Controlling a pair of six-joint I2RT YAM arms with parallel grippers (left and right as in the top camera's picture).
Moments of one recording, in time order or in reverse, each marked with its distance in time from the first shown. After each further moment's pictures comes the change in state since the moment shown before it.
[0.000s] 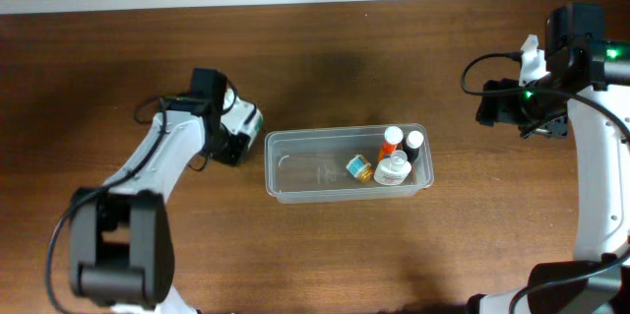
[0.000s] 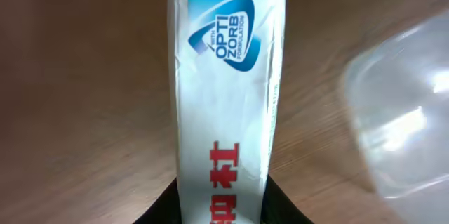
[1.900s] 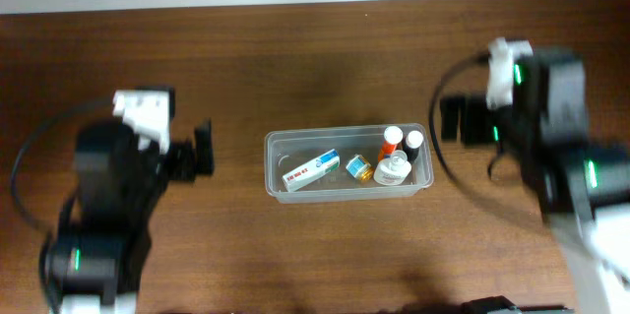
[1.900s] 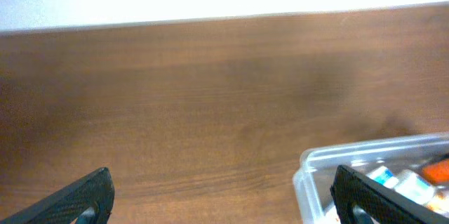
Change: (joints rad) left arm 0.076 -0.895 -0.164 0.091 -0.082 -0.279; right arm 0.303 -0.507 -0.369 0.461 0.143 0.021
